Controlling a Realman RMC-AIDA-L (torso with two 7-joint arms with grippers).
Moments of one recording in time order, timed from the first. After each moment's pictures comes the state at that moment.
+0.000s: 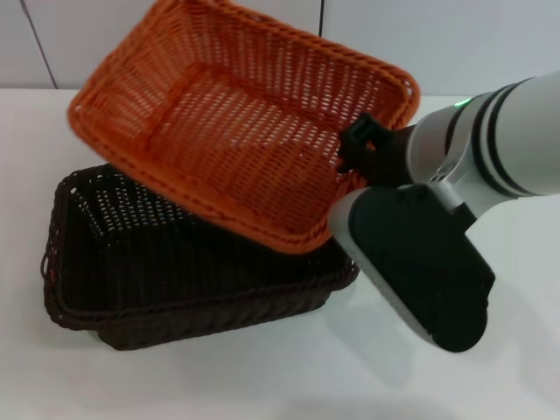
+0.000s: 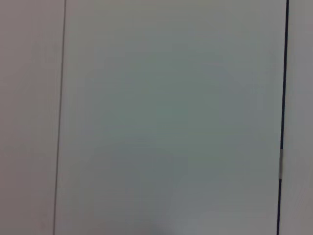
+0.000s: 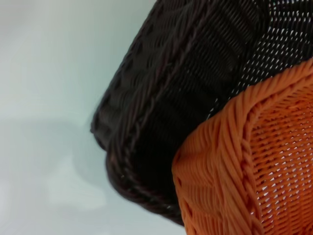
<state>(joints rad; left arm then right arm) -0.25 -2.08 -1.34 -0.29 2.38 1.08 -0.01 0.64 2.03 1.17 1.87 -2.92 1.46 -1.43</state>
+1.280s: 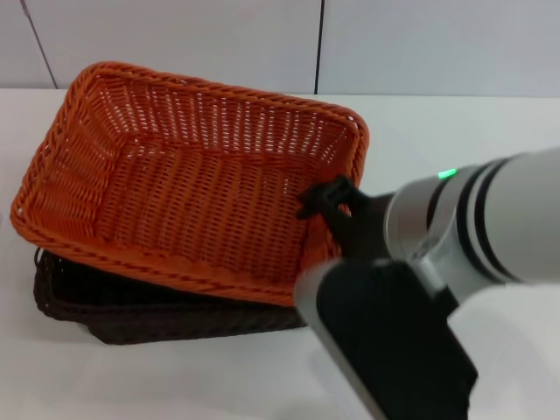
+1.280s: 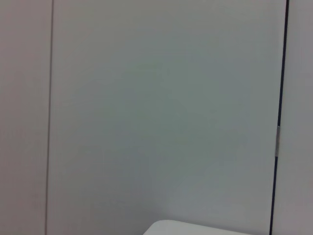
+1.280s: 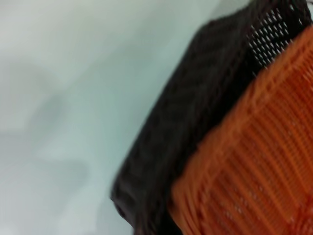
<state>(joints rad) -0.29 -2.07 -1.35 -0.28 2.38 0.99 0.00 0.57 2.07 1.03 2.01 -2.92 1.55 -1.23</state>
